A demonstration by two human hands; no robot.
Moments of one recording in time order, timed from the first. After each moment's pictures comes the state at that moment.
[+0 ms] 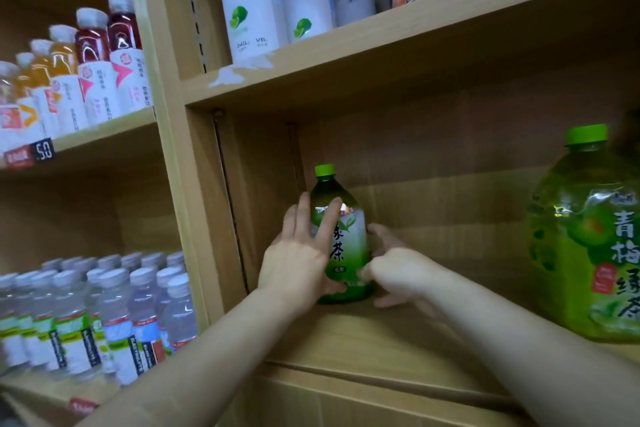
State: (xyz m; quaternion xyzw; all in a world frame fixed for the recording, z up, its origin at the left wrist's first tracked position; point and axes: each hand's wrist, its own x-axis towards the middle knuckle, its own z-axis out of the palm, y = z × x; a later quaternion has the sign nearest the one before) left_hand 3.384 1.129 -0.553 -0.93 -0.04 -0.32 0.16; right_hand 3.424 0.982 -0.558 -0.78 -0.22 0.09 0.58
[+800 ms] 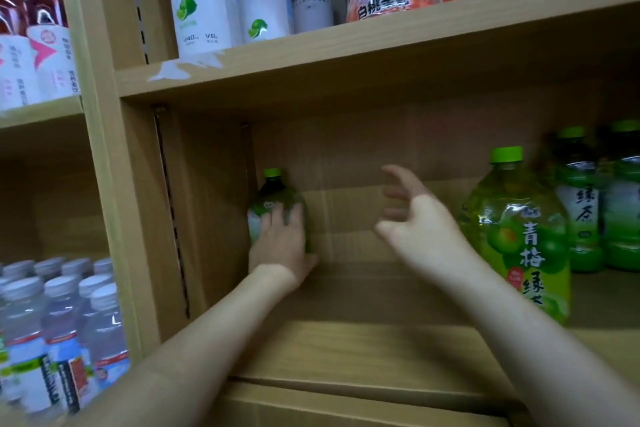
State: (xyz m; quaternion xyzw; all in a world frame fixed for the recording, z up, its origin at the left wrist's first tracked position) left_hand 3.434 1.099 -0.545 -0.95 -0.07 -0.31 -0.04; right_hand 3.405 0.898 -0.520 -0.79 -0.24 -0.24 0.51
